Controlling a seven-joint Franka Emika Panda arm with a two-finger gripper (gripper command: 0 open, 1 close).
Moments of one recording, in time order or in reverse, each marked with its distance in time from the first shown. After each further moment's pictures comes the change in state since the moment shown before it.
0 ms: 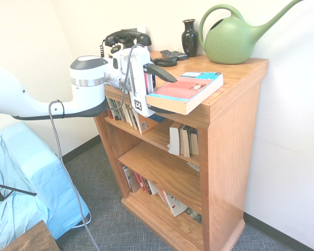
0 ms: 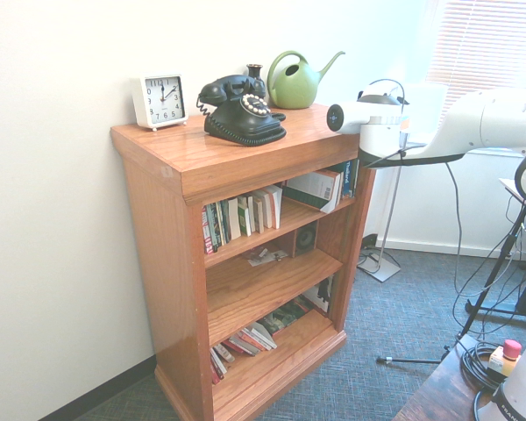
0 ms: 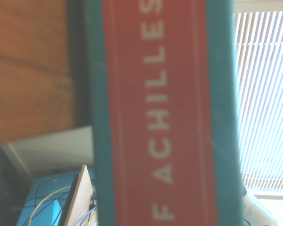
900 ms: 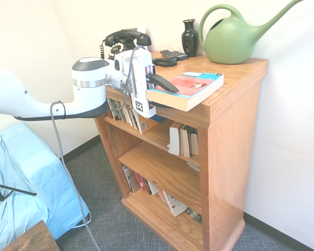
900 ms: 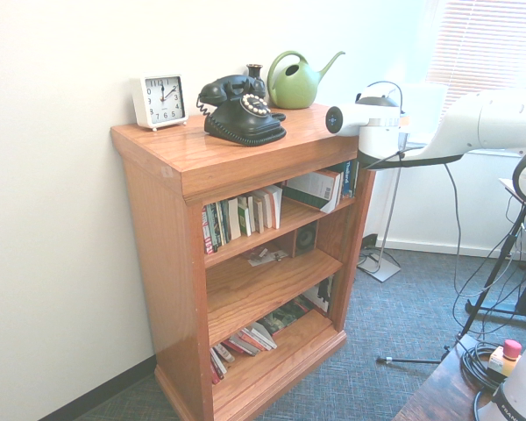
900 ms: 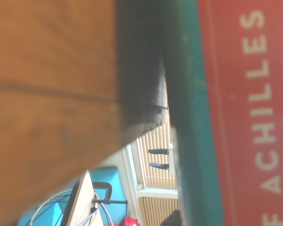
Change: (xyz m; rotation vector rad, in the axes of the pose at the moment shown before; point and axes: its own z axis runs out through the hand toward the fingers) arm -0.001 -0.007 -0.003 0.014 0.009 -0.009
